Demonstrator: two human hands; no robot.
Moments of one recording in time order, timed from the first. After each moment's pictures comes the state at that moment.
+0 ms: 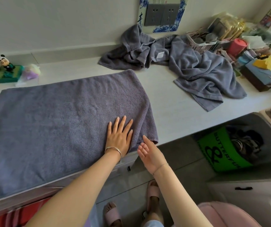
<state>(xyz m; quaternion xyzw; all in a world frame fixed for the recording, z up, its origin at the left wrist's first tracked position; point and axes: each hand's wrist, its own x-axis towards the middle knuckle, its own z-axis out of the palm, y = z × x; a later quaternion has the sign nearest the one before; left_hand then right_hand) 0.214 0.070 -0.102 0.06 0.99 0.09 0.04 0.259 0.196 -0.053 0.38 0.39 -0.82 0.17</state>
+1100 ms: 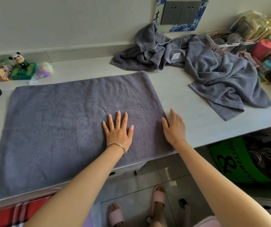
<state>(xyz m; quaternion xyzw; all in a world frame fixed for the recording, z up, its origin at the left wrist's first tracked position) 0.182 0.053 -0.105 -0.06 0.99 0.10 0.08 0.142 0.259 -0.097 0.06 0.97 -0.25 0.02</state>
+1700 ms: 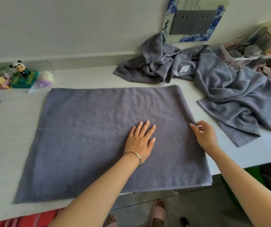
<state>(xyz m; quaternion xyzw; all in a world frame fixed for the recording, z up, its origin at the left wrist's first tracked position) 0.122 0.106 -0.100 0.09 0.98 0.15 0.05 0.060 0.343 -0.076 0.14 0.91 -0.39 0.03</state>
